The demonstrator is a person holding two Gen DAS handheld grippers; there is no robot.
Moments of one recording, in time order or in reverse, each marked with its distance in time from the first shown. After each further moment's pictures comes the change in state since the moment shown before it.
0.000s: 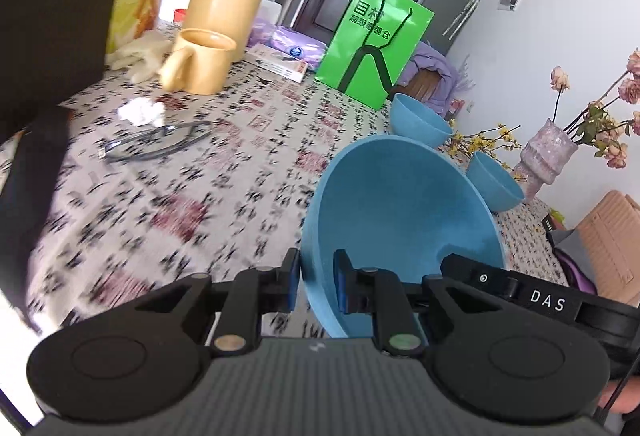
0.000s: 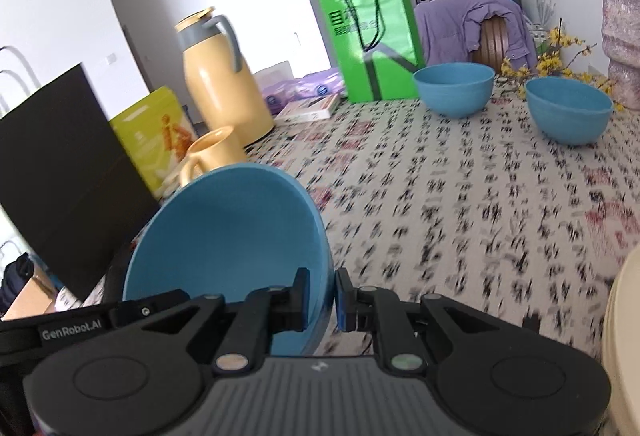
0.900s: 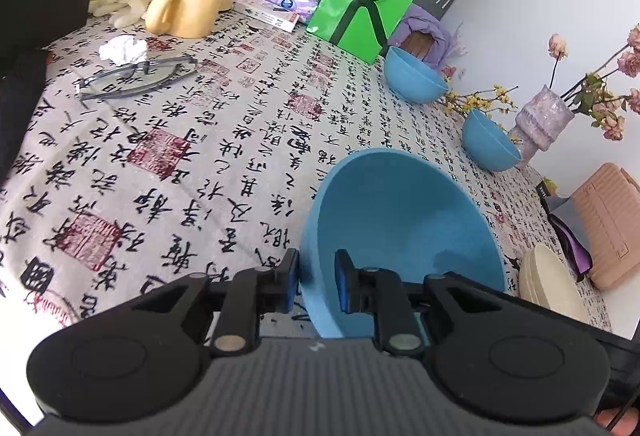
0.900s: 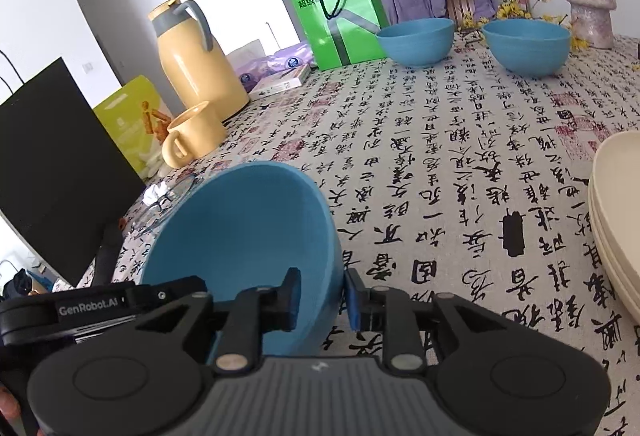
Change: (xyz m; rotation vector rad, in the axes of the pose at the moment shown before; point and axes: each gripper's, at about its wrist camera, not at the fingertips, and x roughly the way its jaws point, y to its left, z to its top) left arm 0.033 0.006 -0.021 -0.005 0.119 -0.052; right arm -0.001 -0.019 -0.046 0.111 0.023 -0.049
